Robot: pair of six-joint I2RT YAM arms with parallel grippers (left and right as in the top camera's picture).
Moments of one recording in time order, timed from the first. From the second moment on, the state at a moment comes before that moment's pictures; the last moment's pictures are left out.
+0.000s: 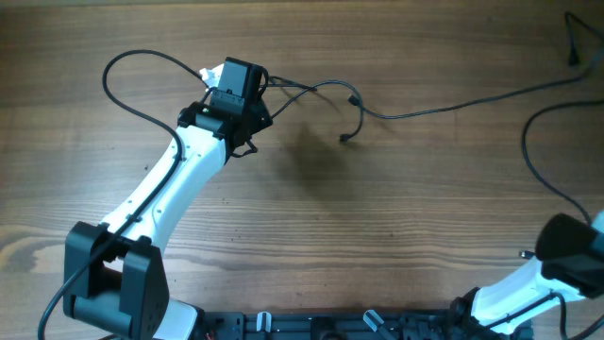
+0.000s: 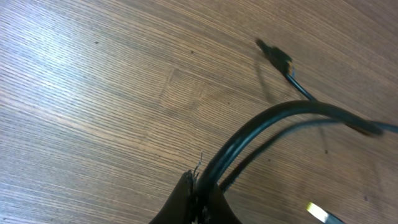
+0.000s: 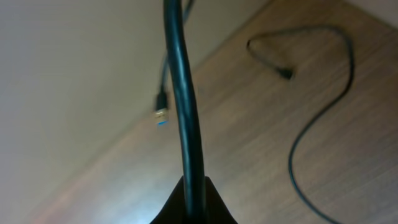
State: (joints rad) left arm -0.34 1.66 1.22 -0.59 -0.17 -0.71; right arm -0.49 1.88 2.37 -1.23 -0.23 0.40
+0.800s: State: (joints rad) left arm -0.38 1.66 1.22 -0.59 -0.26 -0.72; right arm -0.51 2.19 2.39 -1.13 -0.32 0.33
